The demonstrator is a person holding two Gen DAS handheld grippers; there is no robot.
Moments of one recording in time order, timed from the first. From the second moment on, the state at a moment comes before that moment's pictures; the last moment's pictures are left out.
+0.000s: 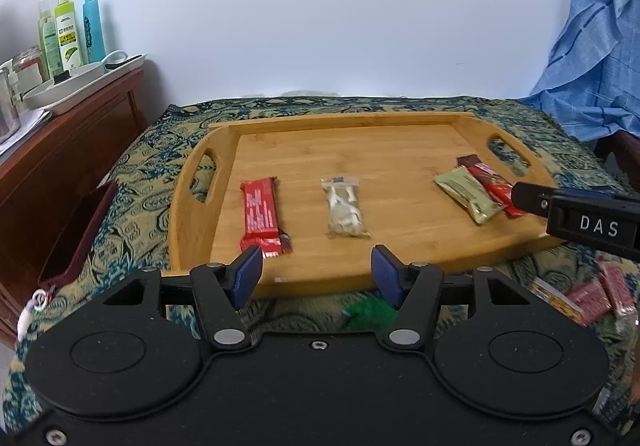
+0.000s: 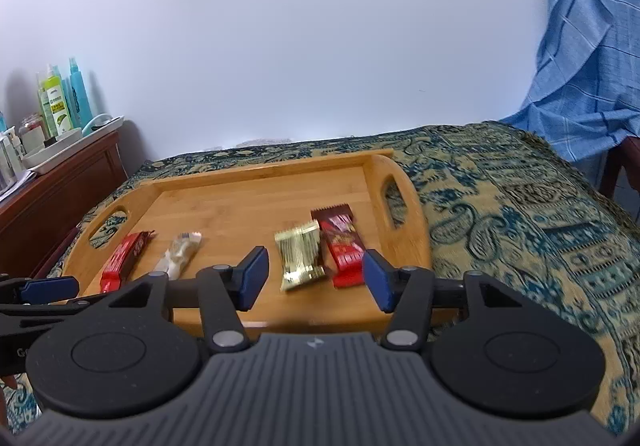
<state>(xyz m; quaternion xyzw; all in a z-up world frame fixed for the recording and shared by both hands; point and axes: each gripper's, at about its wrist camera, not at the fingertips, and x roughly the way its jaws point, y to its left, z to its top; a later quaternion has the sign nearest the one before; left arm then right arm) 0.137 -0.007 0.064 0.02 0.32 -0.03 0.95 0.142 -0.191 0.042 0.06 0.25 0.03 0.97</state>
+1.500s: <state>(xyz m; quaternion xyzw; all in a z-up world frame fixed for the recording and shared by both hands) 0.027 -0.002 0.024 0.02 0.30 0.02 0.95 -0.002 -0.178 -0.011 0.01 0.22 0.01 0.98</state>
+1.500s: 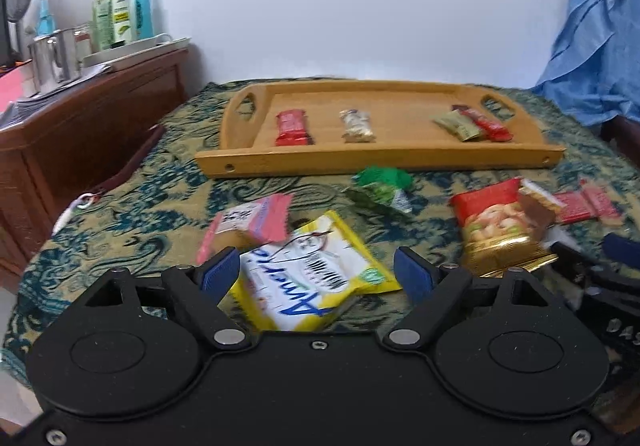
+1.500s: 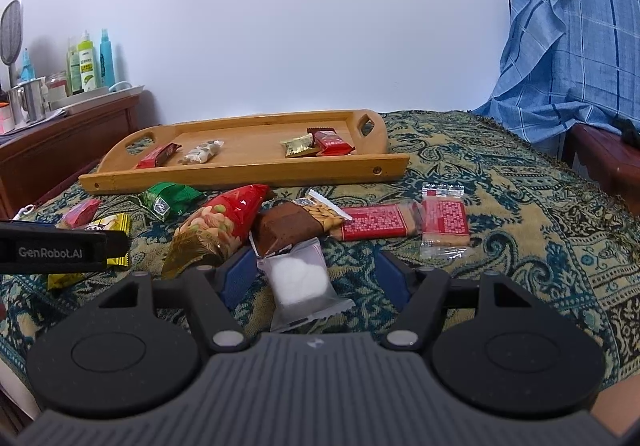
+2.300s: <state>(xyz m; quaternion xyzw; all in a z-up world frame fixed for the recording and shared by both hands) 0.020 -0.011 0.012 0.03 0.31 -0.03 0.95 0.003 -0.167 -0.019 0.00 0.24 0.01 0.97</state>
